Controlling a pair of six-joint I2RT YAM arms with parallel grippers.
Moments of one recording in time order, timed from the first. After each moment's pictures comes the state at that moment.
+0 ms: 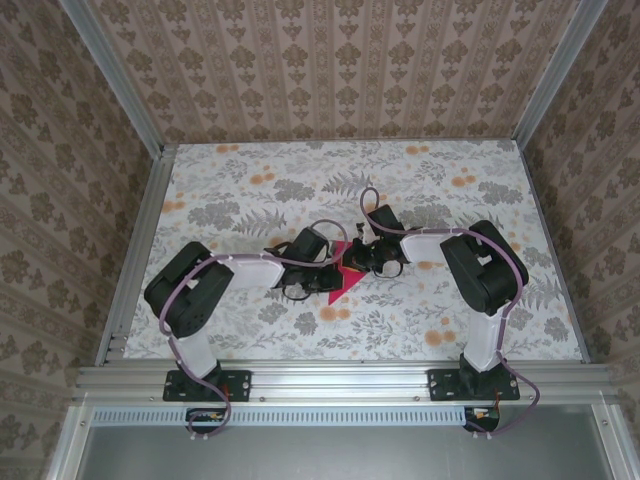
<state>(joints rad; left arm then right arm) -0.81 1.77 0.84 -0.06 0.40 -0.72 0.46 1.90 0.97 -0.08 -0.53 0.74</state>
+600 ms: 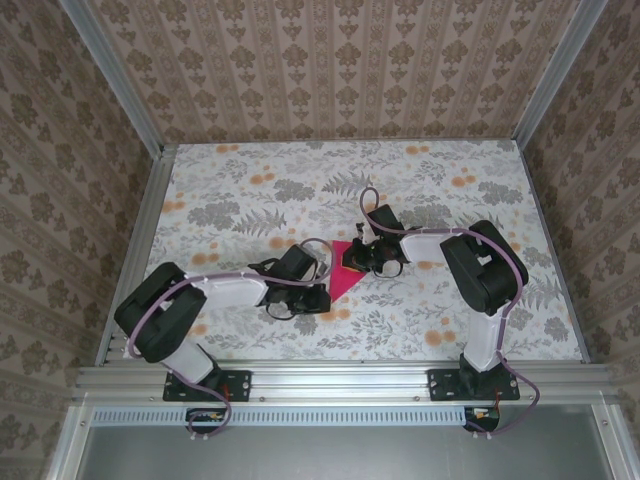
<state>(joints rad) -0.84 1.56 0.68 -0.18 0.44 -0.74 0.46 1.90 0.98 -0.09 -0.53 0.73</state>
